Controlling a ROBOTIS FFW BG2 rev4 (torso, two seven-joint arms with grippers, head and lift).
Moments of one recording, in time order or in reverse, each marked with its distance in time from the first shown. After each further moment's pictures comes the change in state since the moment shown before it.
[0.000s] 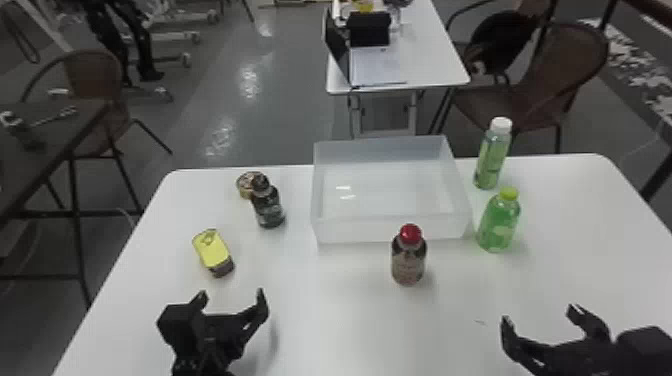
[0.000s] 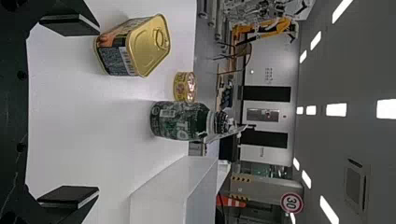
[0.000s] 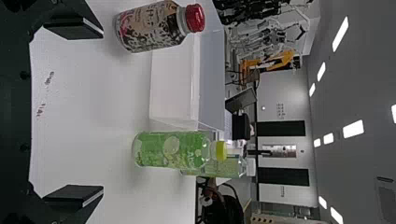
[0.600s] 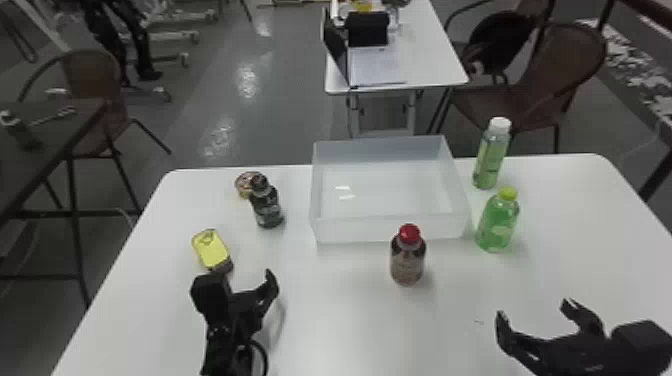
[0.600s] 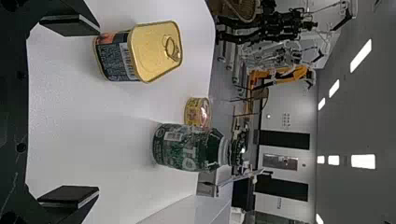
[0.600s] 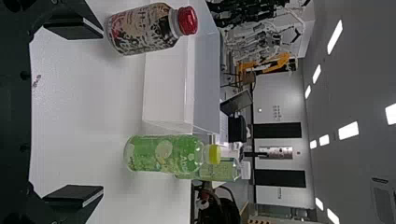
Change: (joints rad) left arm -0.135 0.009 -0.109 0.093 0.024 0.106 0.309; right arm -0.013 0.014 0.001 0.001 0.003 0.000 0.015
